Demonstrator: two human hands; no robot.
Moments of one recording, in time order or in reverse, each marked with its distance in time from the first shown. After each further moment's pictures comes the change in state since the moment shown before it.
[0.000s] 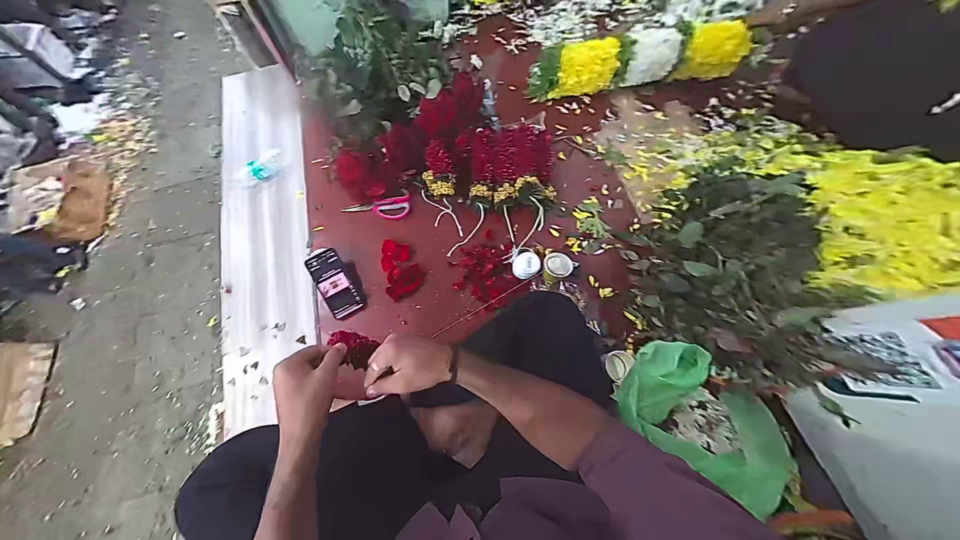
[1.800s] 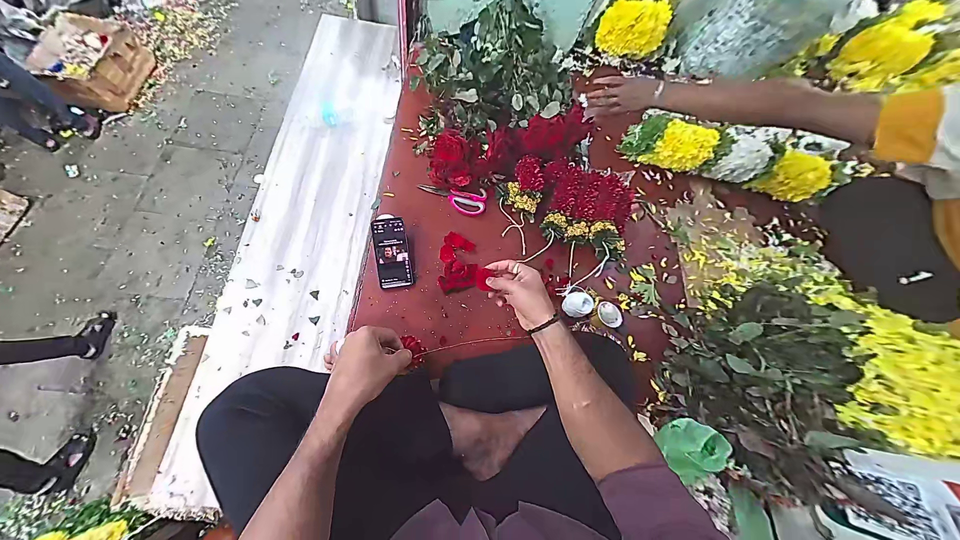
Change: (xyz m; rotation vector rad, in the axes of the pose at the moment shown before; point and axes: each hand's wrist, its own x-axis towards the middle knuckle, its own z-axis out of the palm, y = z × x) left_hand -0.003 -0.033 -0.007 0.092 -0.378 -0.082; right_hand -0.015 0.070 -0.080 0.344 0.687 0.641
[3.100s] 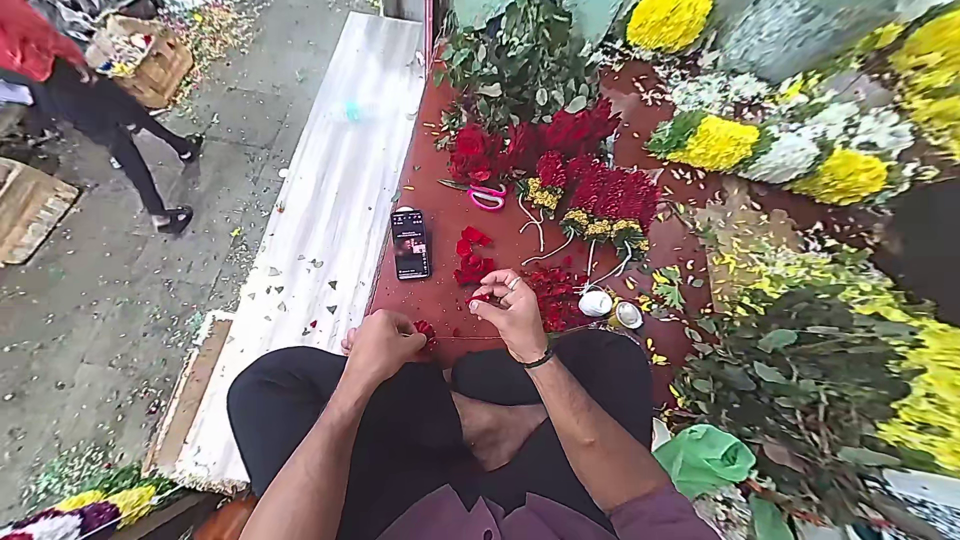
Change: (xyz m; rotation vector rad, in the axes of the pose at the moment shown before) left_hand 0.006 -0.004 0.002 -0.014 0.035 -0.026; right_hand -0.056 -0.009 0.059 0.090 -0.063 -0.301
